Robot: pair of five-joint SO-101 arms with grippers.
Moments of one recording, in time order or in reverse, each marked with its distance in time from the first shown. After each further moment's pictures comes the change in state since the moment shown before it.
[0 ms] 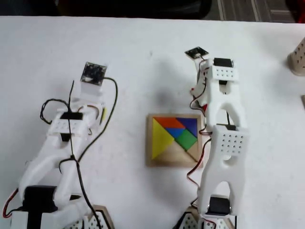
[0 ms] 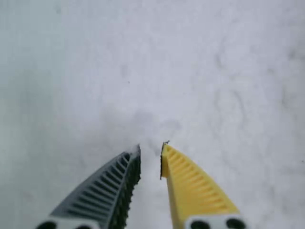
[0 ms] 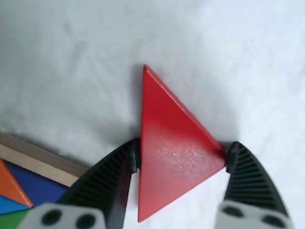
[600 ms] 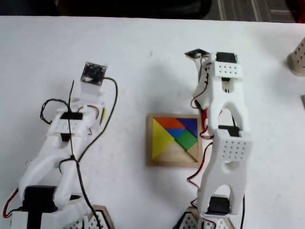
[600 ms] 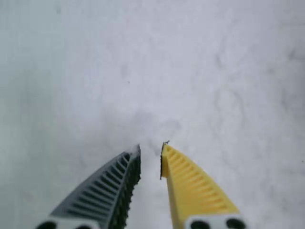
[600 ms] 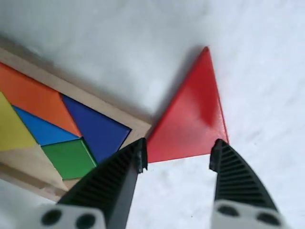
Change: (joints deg) left arm 0.0 0.0 0.0 0.0 0.0; right arm -0.6 -9.4 0.7 14.0 -0.2
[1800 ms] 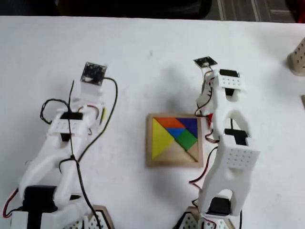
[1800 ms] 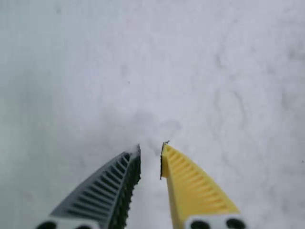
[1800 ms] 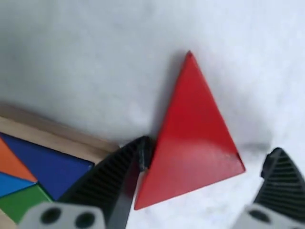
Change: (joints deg) left arm 0.0 0.0 0.0 0.0 0.0; right arm 1.5 -5.4 24.5 -25.0 -4.9
